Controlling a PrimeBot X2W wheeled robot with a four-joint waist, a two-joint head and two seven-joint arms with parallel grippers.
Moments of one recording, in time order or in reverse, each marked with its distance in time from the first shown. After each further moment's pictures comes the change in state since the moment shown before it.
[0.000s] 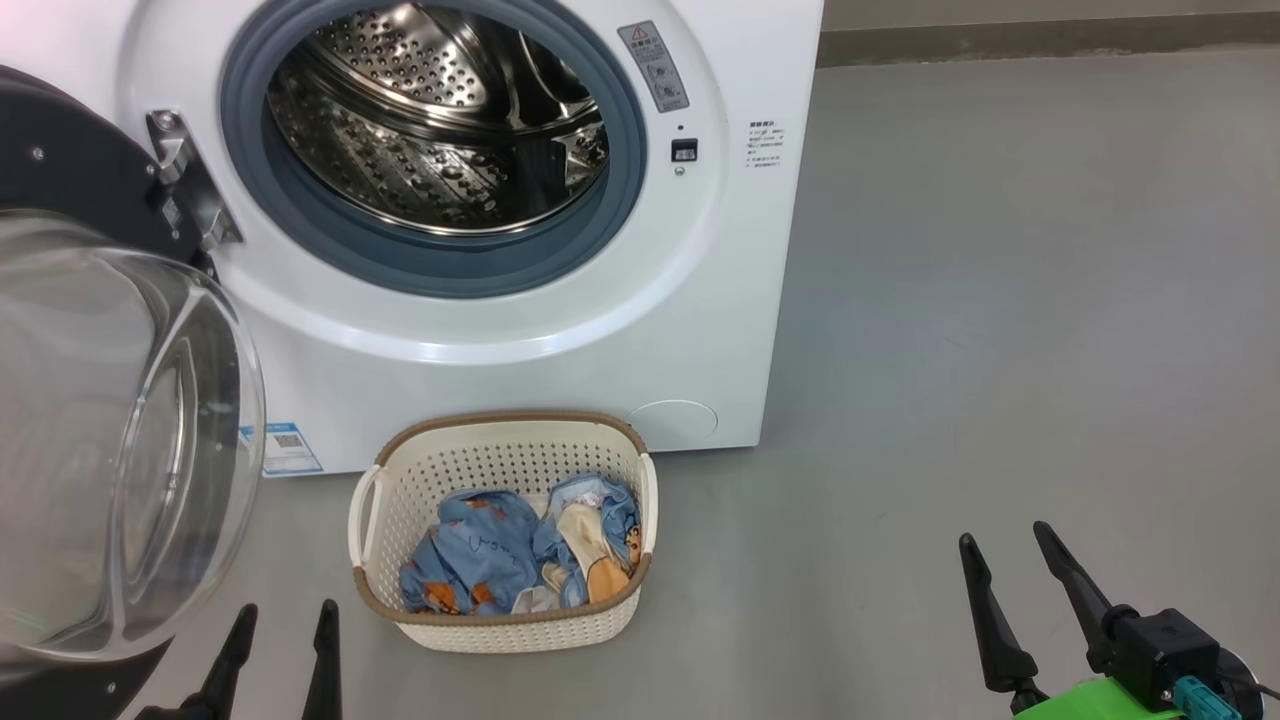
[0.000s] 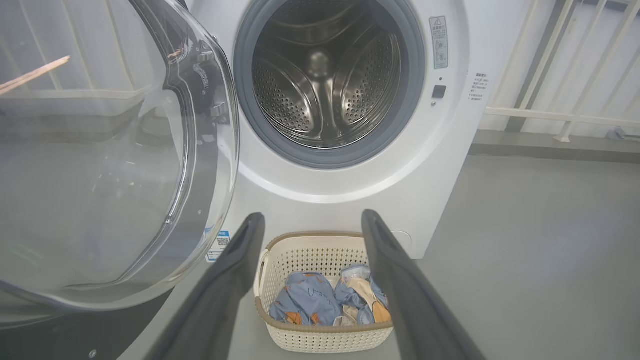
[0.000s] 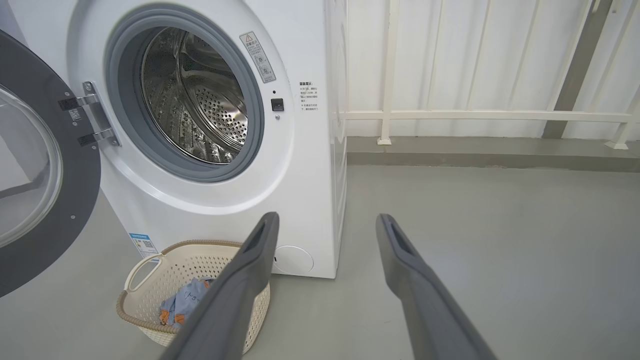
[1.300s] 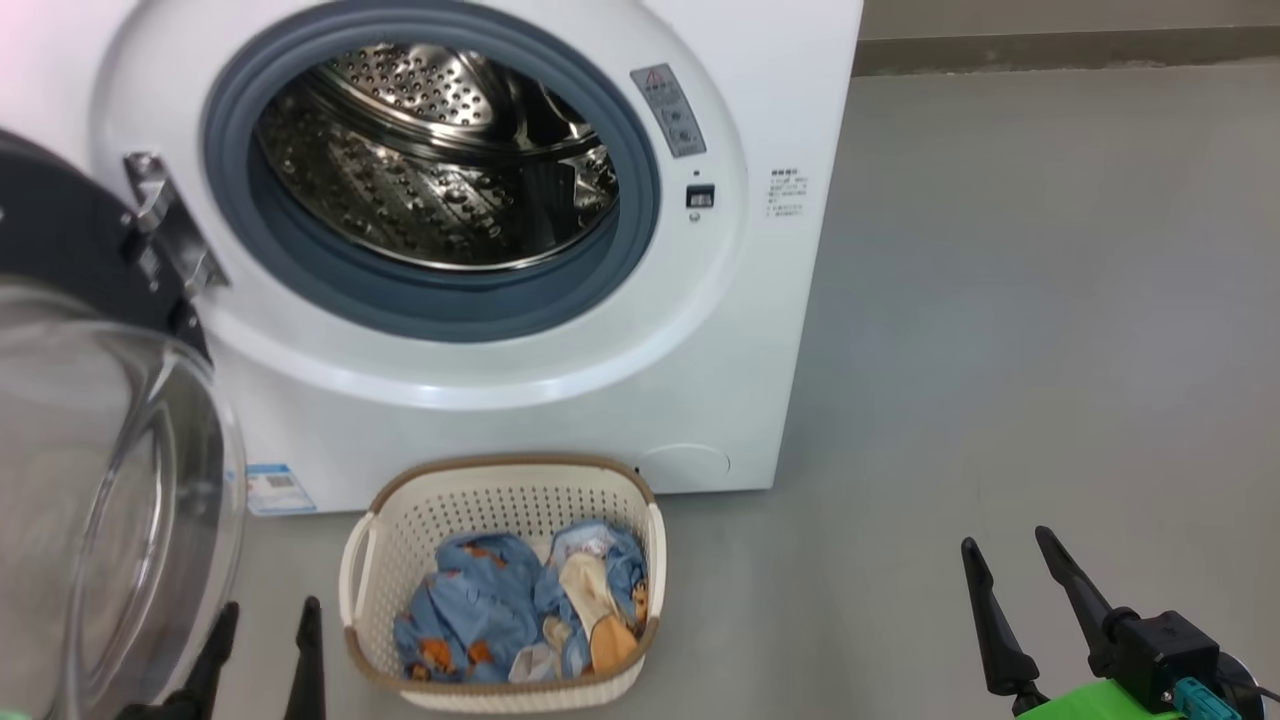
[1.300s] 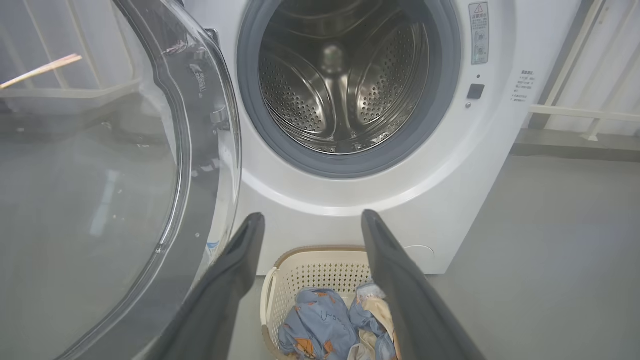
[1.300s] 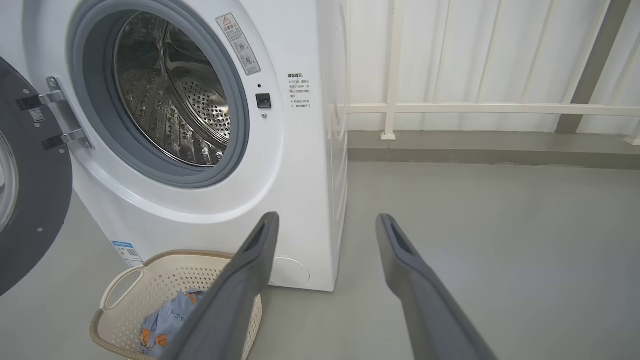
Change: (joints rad) left arm -0.007 0.014 0.010 0.020 -0.003 0.000 0.000; right arm 0.000 0.000 -0.005 0.014 0.000 0.000 0.000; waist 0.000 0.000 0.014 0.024
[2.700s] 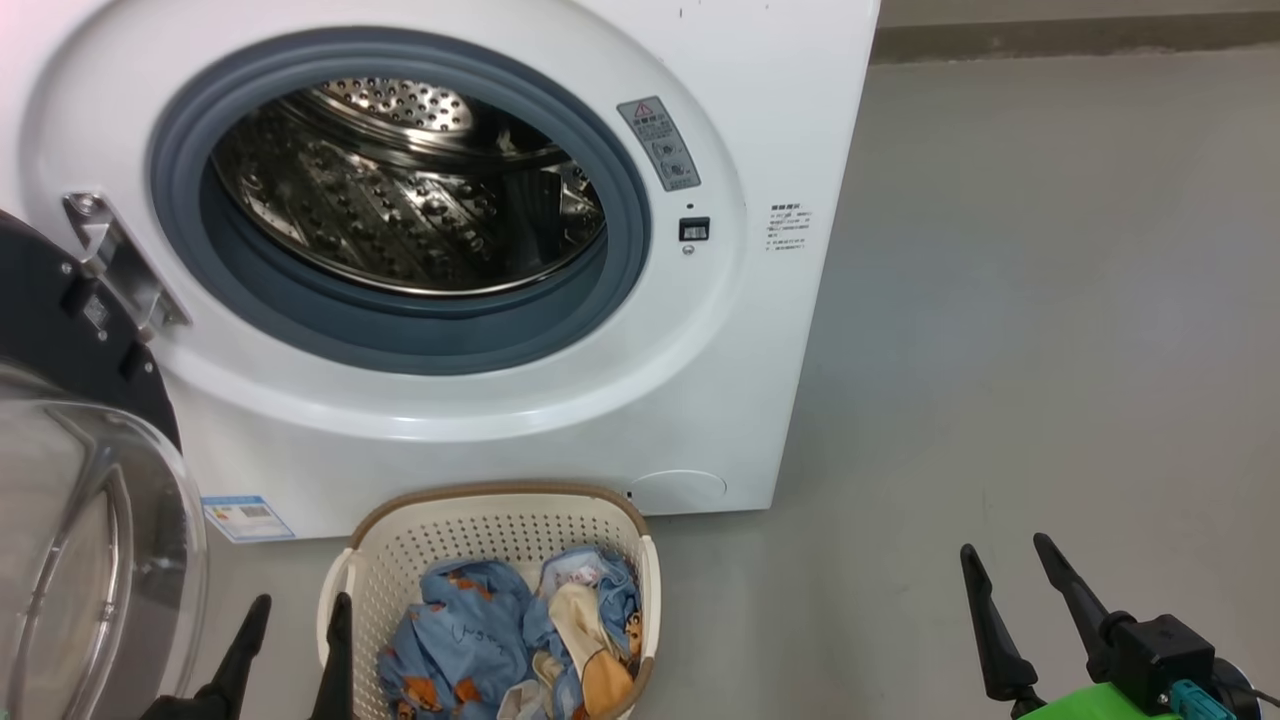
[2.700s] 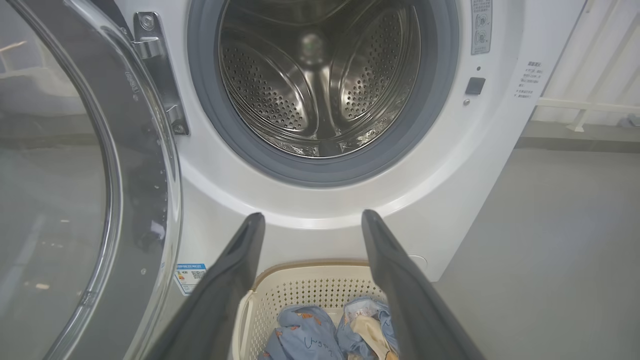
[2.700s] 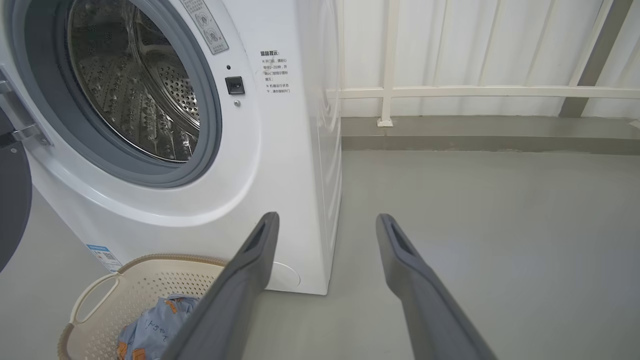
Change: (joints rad) left arm -0.010 -0.020 -0.014 -0.008 0.029 0.000 0.000; right arm -0.001 0.000 -0.002 0.017 0.000 0.000 0.000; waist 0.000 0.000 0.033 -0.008
